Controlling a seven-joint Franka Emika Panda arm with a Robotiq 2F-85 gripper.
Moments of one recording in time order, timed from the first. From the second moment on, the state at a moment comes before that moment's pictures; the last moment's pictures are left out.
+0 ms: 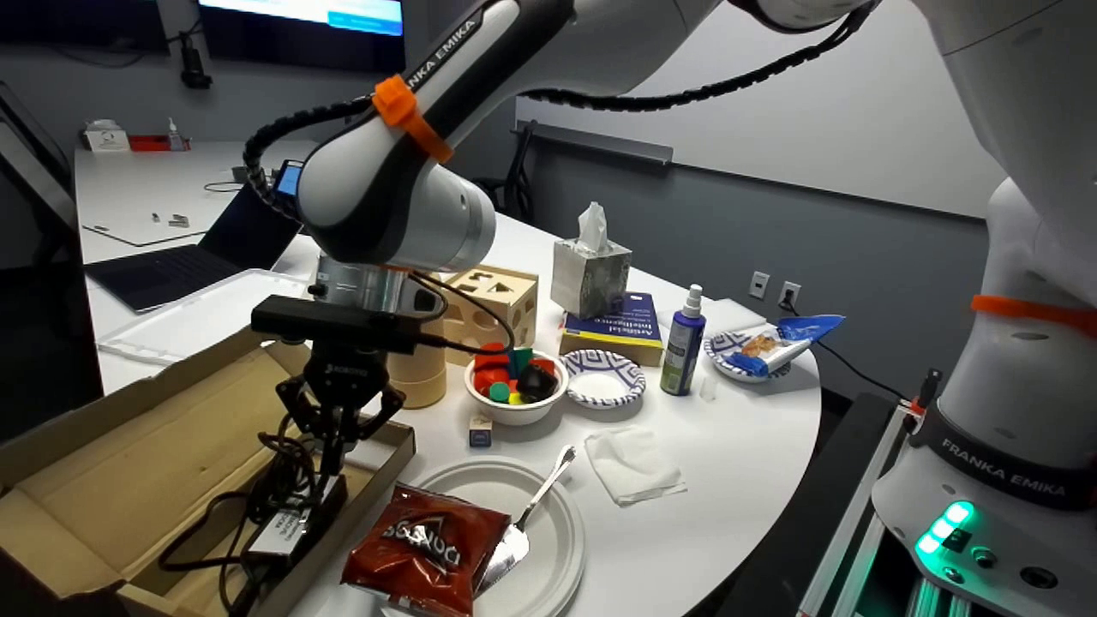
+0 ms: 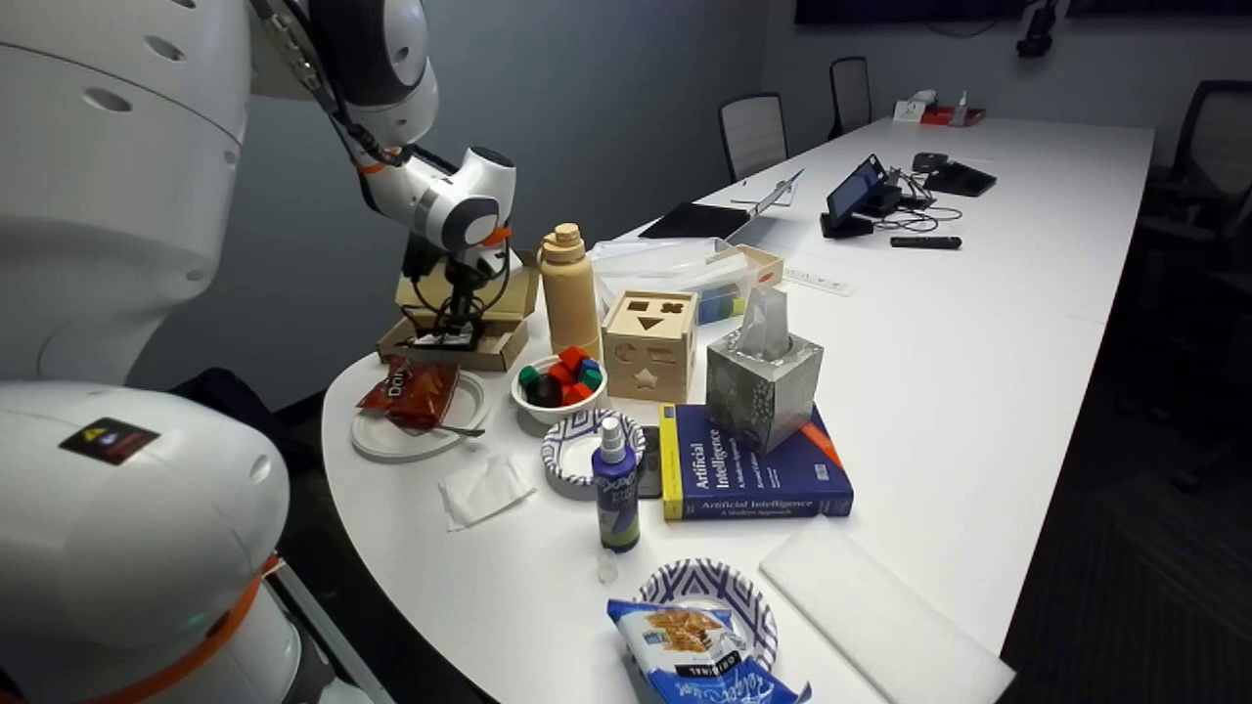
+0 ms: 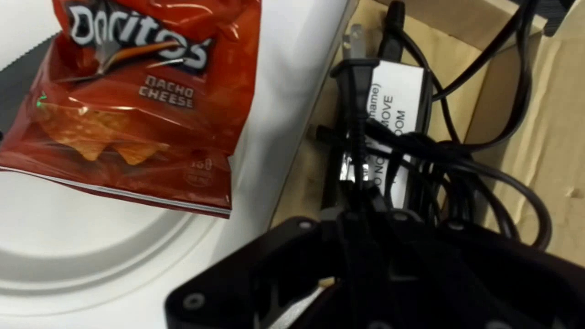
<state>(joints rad) 0.44 0.66 0.24 -1.79 0.41 2.47 0.96</state>
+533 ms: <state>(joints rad) 0.48 0.76 0.17 -1.66 0.31 2.40 1.11</state>
